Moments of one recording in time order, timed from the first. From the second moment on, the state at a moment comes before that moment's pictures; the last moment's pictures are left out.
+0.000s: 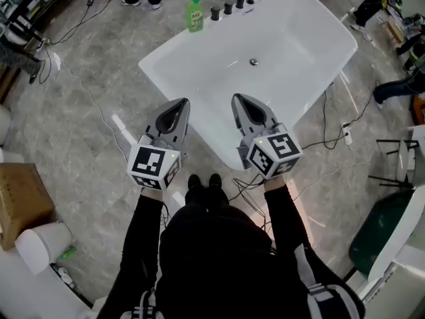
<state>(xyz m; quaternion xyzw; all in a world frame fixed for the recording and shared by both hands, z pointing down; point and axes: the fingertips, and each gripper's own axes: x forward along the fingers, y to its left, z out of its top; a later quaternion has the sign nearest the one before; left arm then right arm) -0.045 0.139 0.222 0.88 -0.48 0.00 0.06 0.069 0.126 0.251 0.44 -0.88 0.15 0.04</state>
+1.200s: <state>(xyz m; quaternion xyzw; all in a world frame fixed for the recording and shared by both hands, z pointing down) -0.065 0.101 0.218 0.86 -0.51 -0.01 0.07 0.076 0.098 0.256 0.43 -0.88 0.17 0.02</state>
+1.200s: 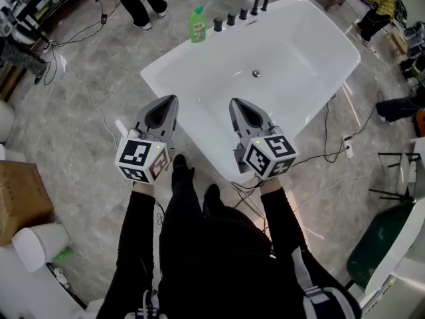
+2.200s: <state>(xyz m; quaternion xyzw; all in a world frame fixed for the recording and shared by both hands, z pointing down) -0.158 -0.096 0.254 0.90 -0.42 0.03 0.08 0.007 -0.066 0.294 0.54 -0.81 0.20 0.06</state>
